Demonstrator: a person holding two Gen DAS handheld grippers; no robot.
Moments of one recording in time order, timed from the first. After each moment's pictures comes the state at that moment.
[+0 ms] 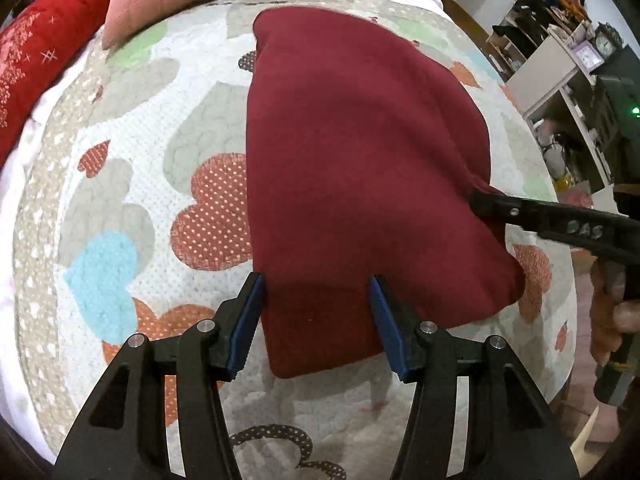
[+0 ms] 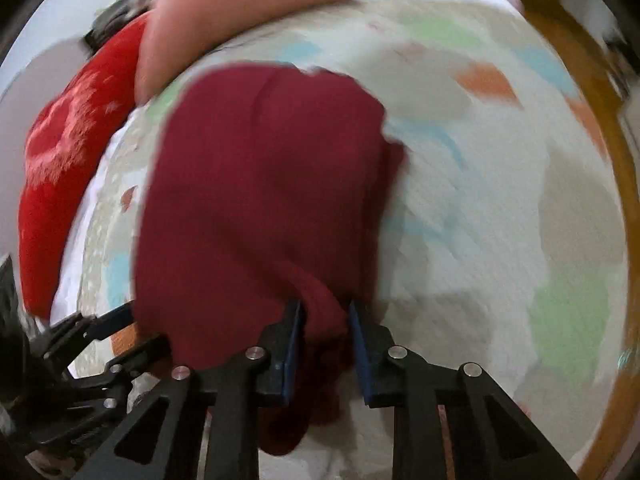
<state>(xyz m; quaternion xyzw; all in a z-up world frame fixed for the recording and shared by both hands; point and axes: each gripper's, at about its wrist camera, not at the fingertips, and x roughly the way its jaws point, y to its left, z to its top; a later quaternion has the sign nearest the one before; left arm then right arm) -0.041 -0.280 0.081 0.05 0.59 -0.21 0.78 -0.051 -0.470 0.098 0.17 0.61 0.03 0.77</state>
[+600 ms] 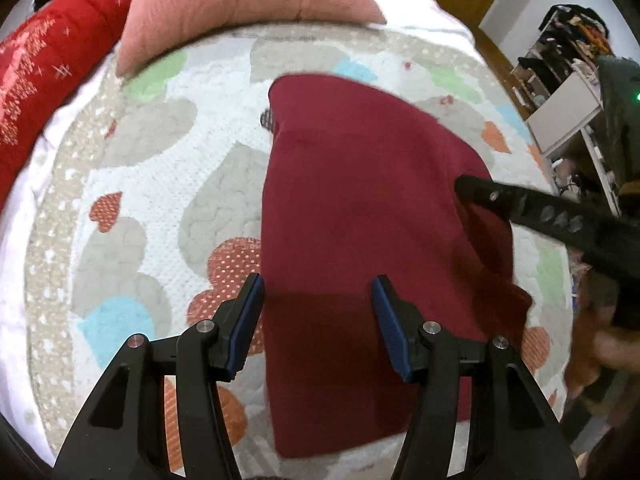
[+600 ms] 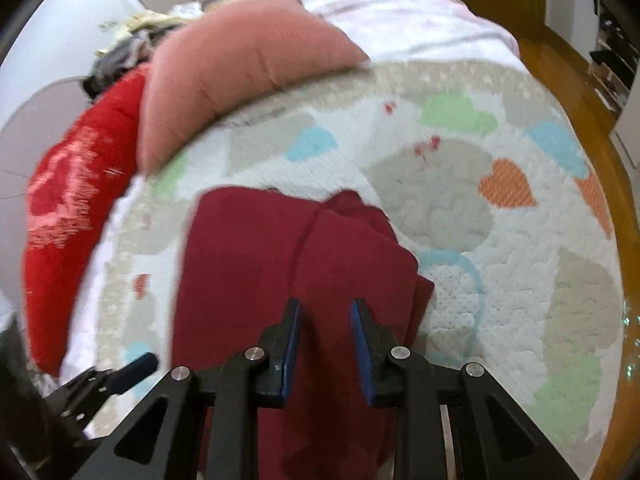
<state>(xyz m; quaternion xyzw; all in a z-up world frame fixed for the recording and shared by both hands) 0.025 -0.290 0.087 0.02 0.58 -0.16 0.80 0.033 -0.464 0.118 0.16 0.55 0.00 0.82</state>
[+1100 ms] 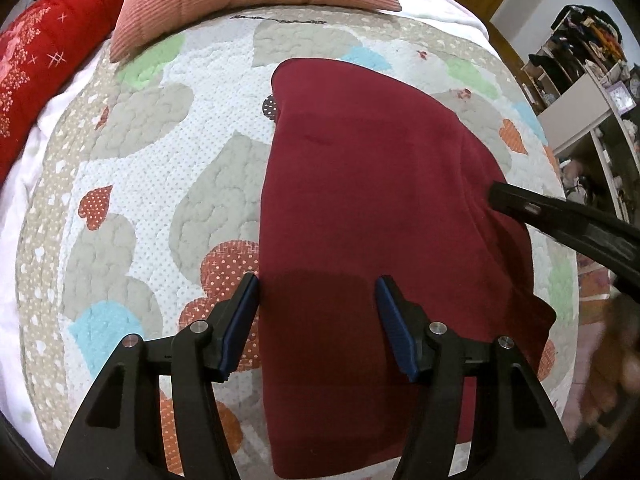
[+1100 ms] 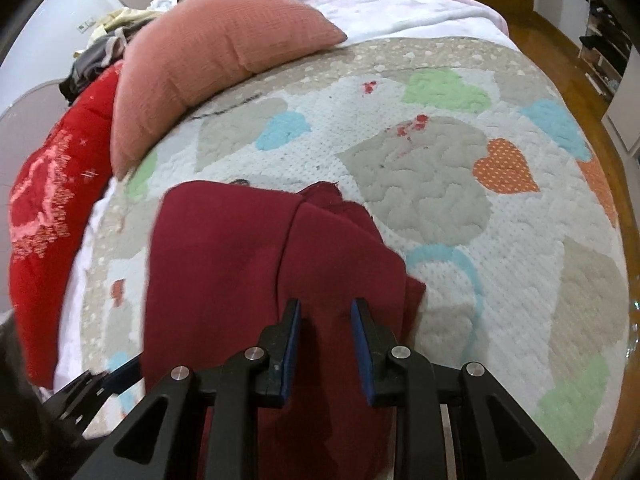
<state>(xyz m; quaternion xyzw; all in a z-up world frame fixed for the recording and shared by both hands) 0.038 -0.294 0.077 0.02 0.59 -0.15 0.79 0.033 -0.473 0.114 0.17 0.56 -0.01 0.81</state>
